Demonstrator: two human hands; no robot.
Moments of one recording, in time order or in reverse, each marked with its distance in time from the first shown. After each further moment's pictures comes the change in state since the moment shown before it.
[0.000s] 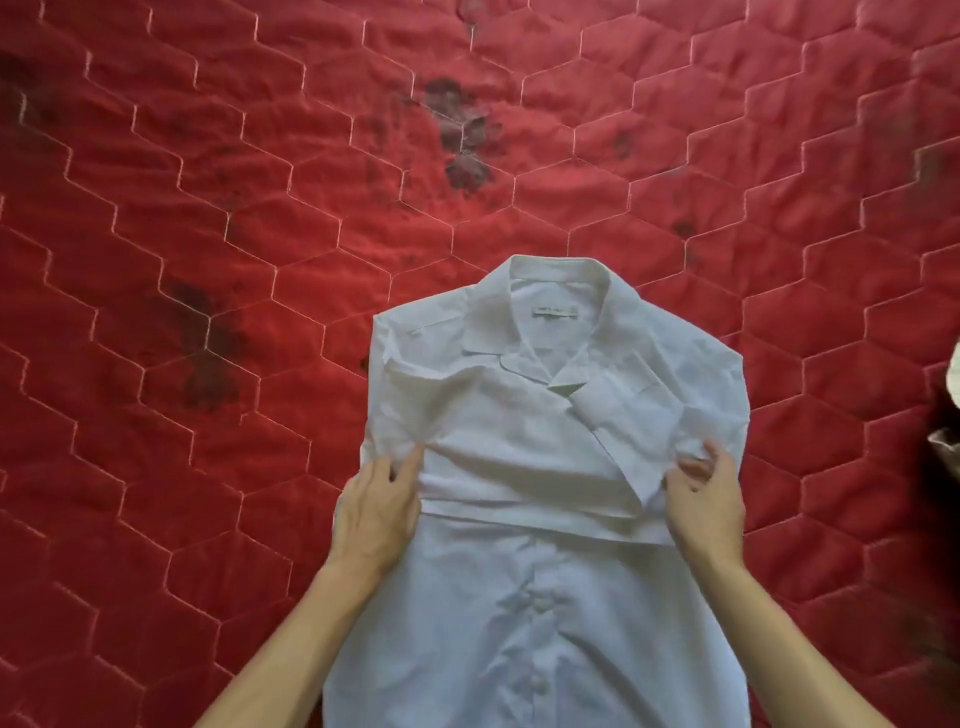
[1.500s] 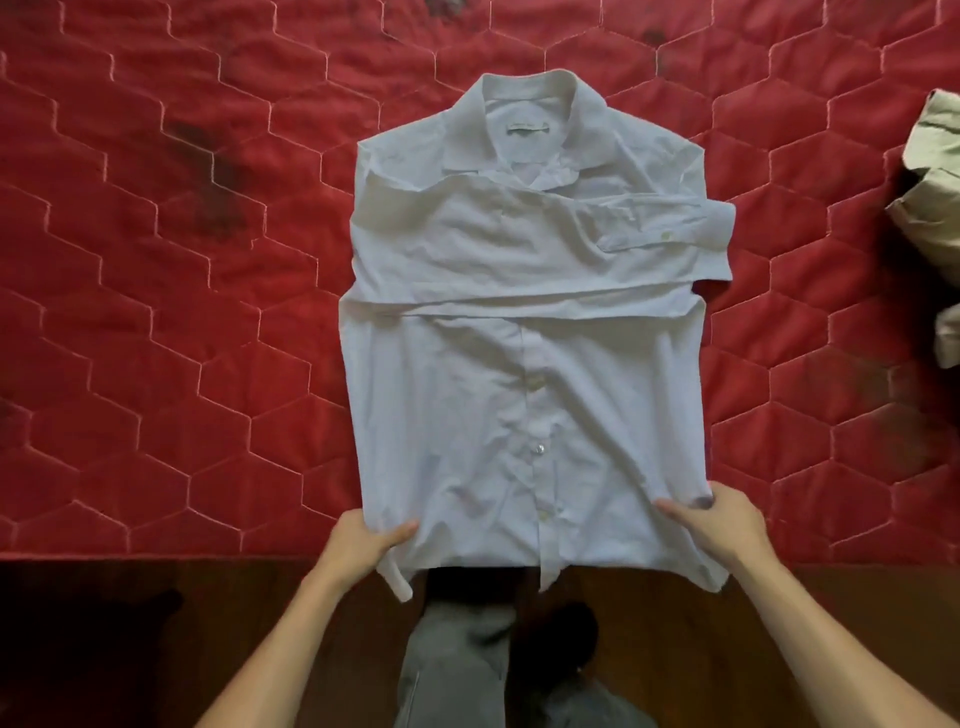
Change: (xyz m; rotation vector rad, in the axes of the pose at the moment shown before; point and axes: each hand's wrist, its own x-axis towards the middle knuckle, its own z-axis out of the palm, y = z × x) left_hand -0.257 -0.018 0.064 -0.982 -0.542 -0.651; right_hand -0.141 0.229 -0.087 -0.492 -0.319 0.157
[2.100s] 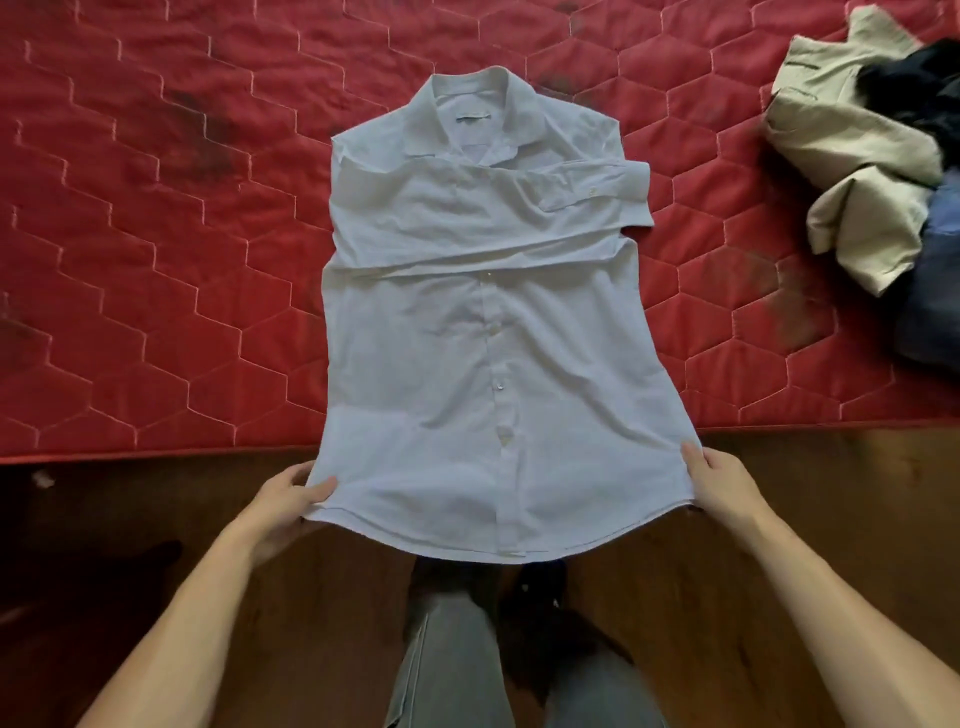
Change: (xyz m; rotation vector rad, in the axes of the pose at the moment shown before) left_hand -0.114 -0.069 -0.005 -0.308 -0.013 -0.127; right_hand -0.088 0.136 -0.021 0.224 -0.019 -0.148
